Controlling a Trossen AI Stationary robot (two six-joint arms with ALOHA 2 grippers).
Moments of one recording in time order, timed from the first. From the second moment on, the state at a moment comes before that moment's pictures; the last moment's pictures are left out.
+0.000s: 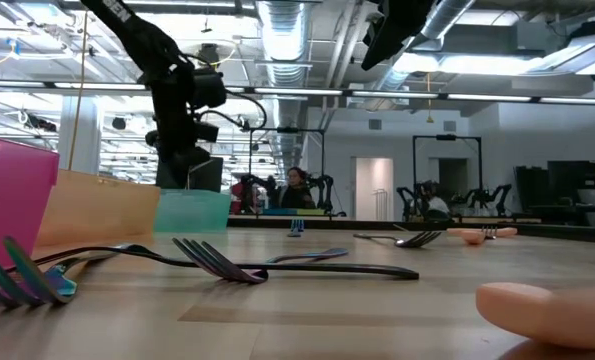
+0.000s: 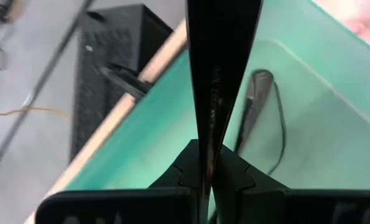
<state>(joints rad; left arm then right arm) 0.80 1.57 1.03 -0.62 -0.36 0.13 -0.26 1.51 1.56 -1.00 -0.21 -0.34</state>
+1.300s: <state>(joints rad) 0.84 1.67 1.03 -0.72 -0.27 0.37 -0.26 1.51 1.56 -1.00 -0.21 -0.34</state>
